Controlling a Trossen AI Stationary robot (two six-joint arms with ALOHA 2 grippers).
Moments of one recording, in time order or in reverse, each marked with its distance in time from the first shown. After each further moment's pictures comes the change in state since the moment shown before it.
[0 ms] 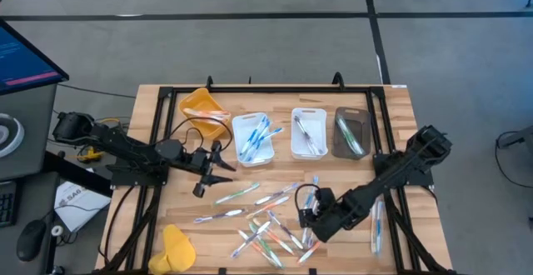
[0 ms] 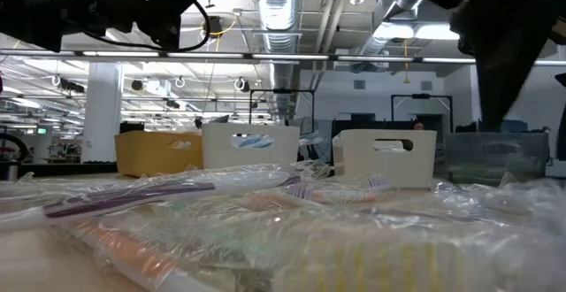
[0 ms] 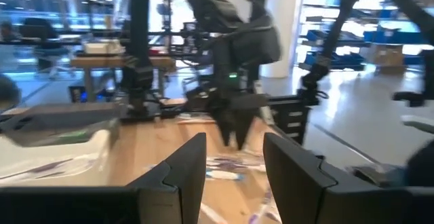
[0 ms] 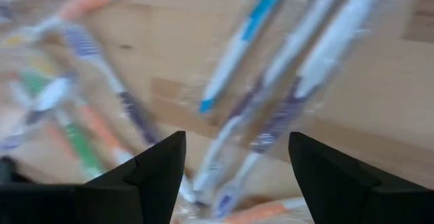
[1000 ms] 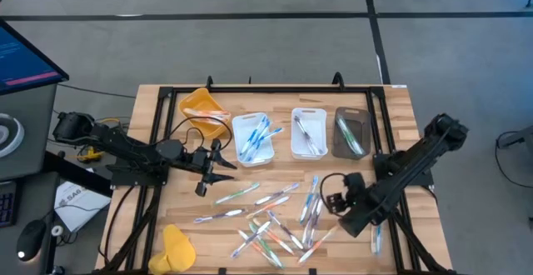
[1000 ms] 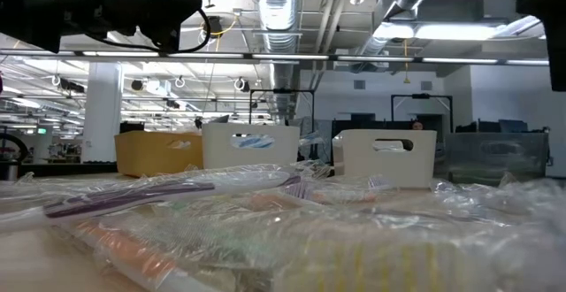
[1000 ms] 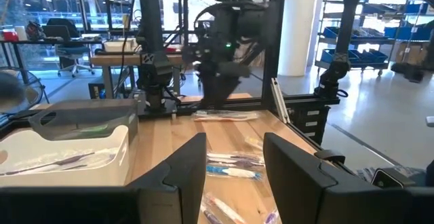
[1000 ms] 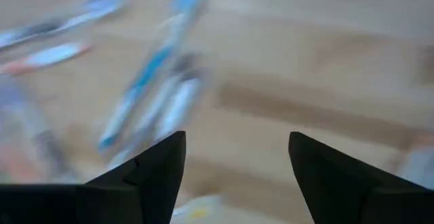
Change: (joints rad) left arm 0.002 0.004 0.000 -0.006 -0.062 0.013; right arm 0.112 -0.215 -0.012 -0.504 0.109 0.086
